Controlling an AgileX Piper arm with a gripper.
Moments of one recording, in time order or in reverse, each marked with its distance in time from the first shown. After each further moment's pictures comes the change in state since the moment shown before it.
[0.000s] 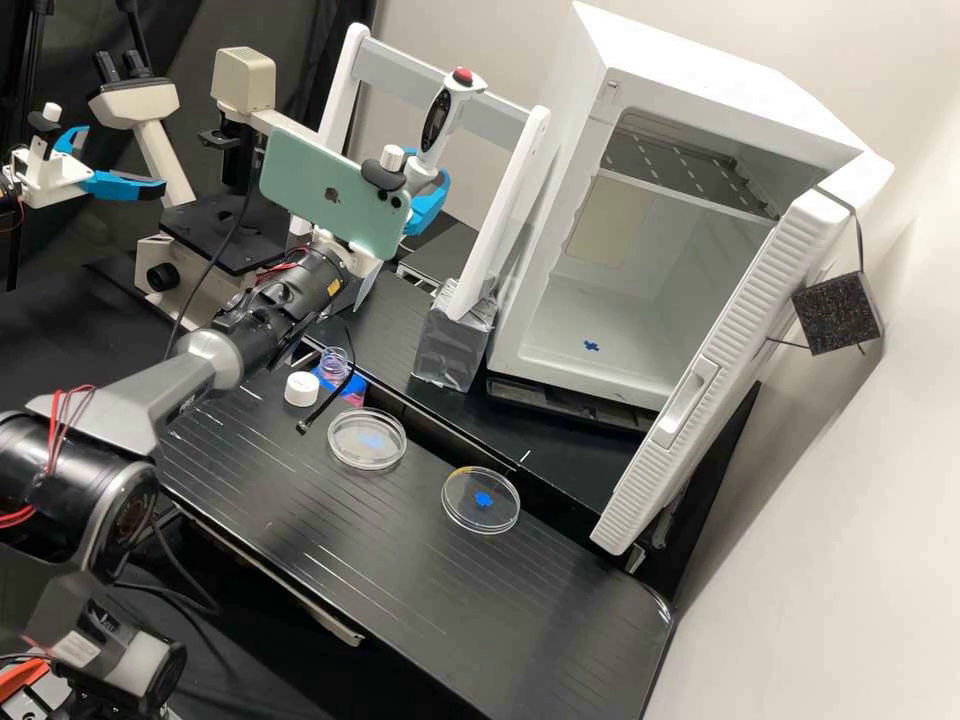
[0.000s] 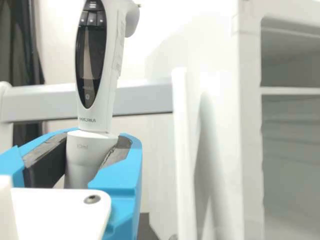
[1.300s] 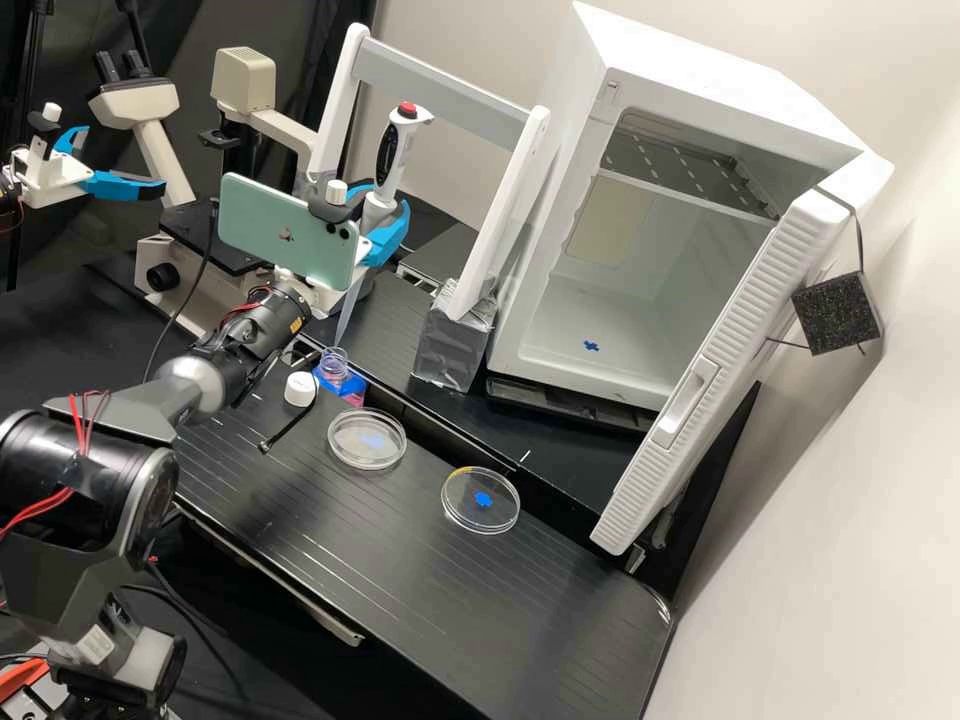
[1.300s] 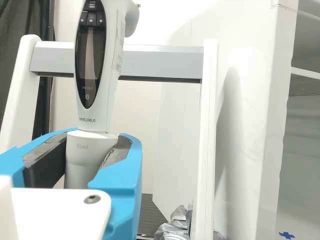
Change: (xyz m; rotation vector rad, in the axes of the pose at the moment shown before) arm -0.024 -0.042 0.017 -0.105 0.023 -0.010
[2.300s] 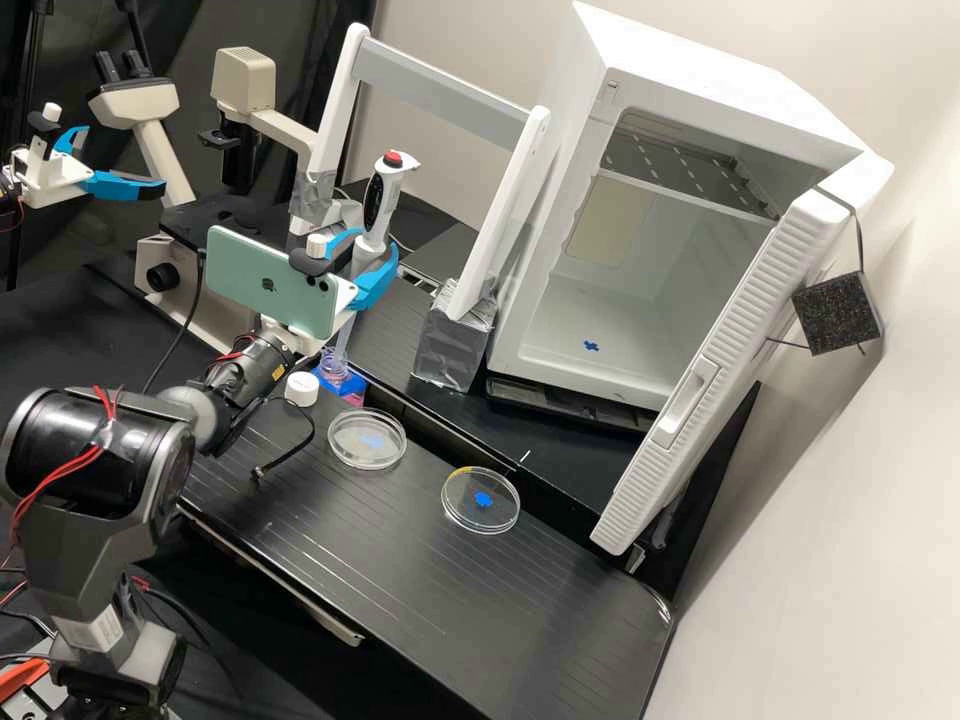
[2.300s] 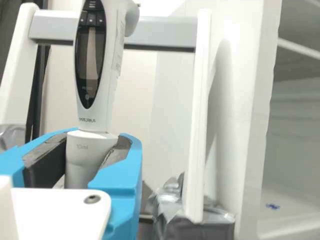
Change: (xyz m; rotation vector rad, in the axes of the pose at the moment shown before) arm -0.031 -0.039 0.032 -0.030 -0.018 0.007
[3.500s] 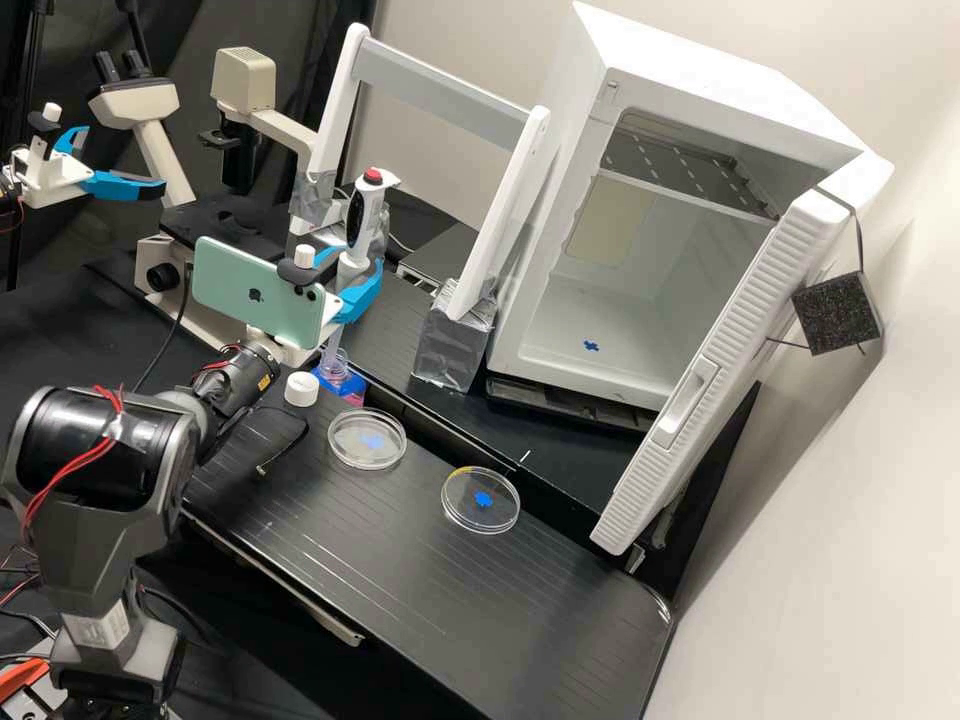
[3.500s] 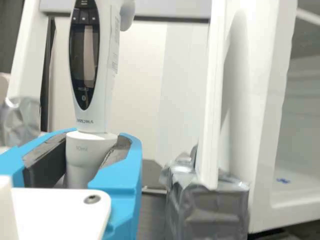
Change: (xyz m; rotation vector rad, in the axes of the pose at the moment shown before) arm -0.009 -0.008 -0.004 0.012 -0.015 -0.021
